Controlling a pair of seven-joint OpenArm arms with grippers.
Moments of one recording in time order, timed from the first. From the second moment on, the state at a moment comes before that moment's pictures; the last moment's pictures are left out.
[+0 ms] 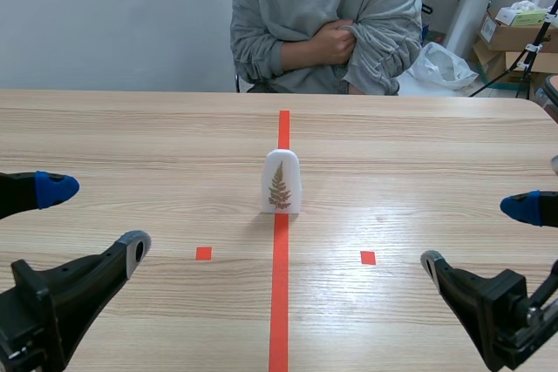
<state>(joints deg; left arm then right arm) 47.9 -31.3 -8.3 119.2 -21.5 -26.6 -4.6 -45.7 29.5 12.3 114.9 16.4 25.3 -2.7</state>
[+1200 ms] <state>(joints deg) 46.7 -31.3 -8.3 119.2 -21.5 -26.6 -2.3 4.7 29.6 -12.2 75.5 8.1 39.0 -9.0</state>
